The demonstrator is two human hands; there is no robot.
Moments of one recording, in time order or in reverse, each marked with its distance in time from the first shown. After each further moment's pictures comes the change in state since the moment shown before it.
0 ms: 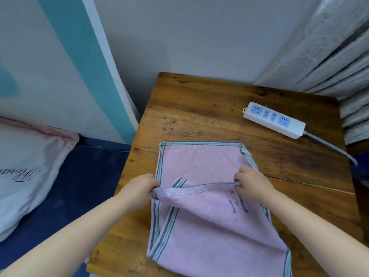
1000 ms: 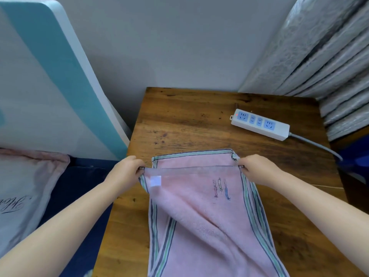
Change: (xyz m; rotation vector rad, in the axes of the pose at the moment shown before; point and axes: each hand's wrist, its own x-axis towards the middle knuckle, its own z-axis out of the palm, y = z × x) left_hand 0.036 -0.013 -0.062 0.018 0.291 -0.040; right_hand 0.007 0.022 -0.054 0.044 -0.008 0.144
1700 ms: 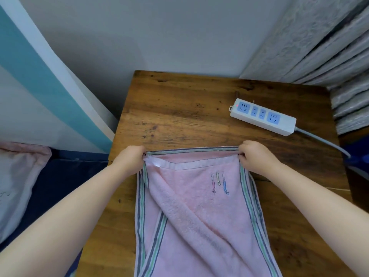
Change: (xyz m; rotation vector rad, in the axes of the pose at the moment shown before) left_hand 0.069 0.017 0.034 -0.032 -0.219 -0.149; right_hand 0.044 0.027 0.010 0.140 0.155 0.016
